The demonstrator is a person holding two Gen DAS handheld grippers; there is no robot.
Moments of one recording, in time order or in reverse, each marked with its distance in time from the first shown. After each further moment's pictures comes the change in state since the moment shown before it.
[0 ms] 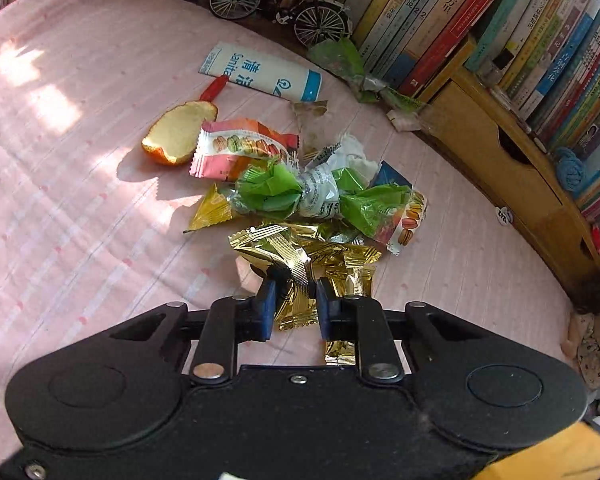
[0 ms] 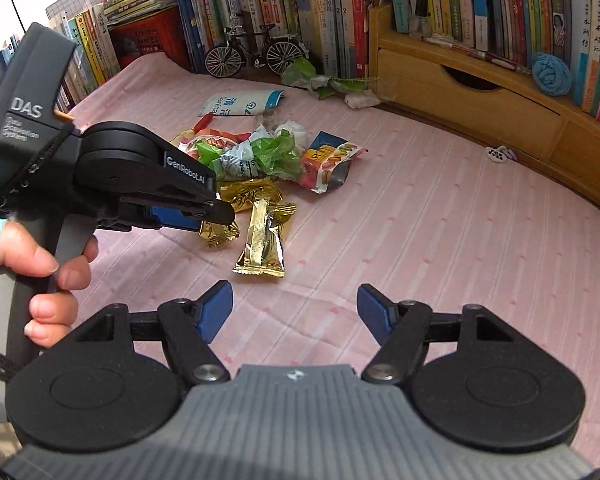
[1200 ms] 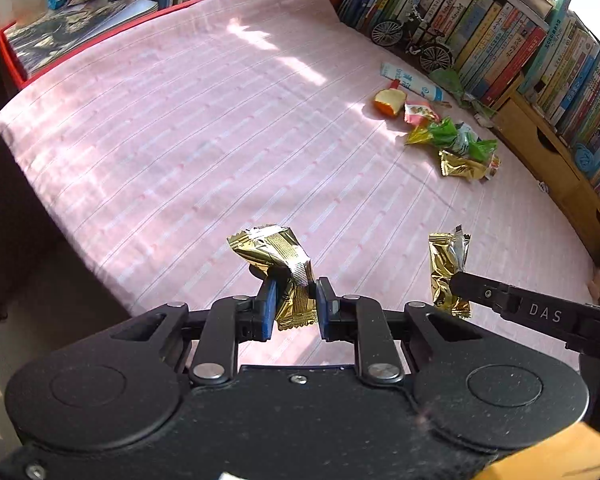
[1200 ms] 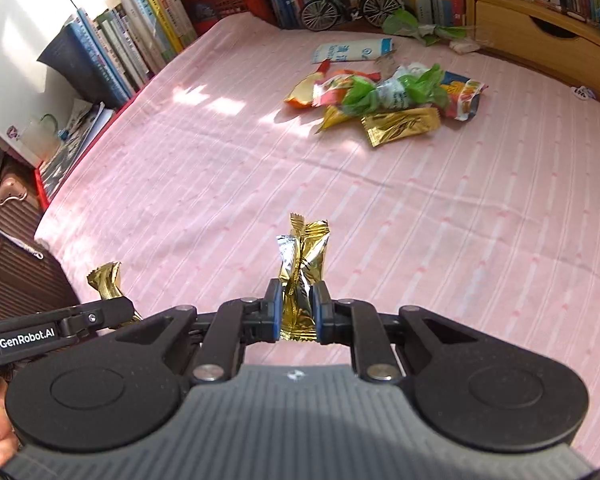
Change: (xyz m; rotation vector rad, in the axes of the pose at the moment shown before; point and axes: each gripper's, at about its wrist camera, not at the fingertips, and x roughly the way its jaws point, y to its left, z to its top) left arm -0.193 0.167 -0.153 -0.109 -0.056 0.125; right arm -0.029 0.108 -0.046 0.064 0.116 0.187
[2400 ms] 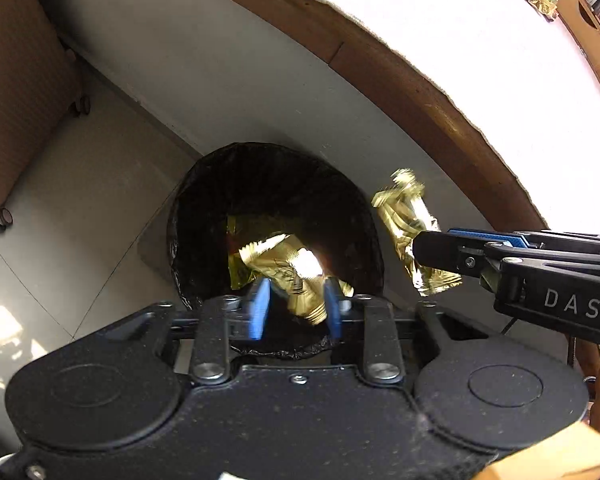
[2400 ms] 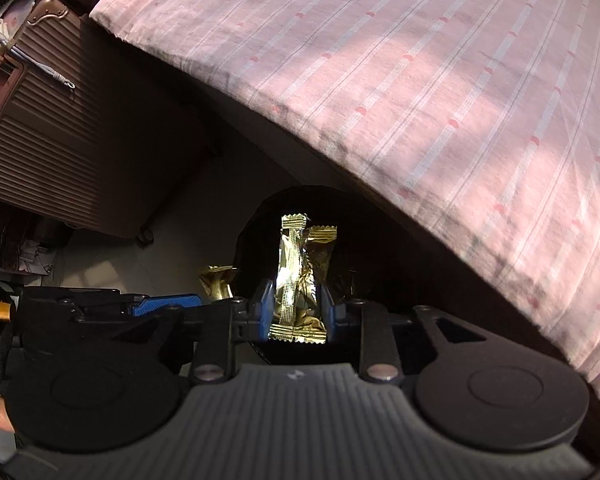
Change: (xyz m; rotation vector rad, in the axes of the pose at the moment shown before) left arm 0.041 0.149 -0.131 0.042 0.341 -0.027; right arm 0.069 0.145 -0.163 -0.099 0.316 0.019
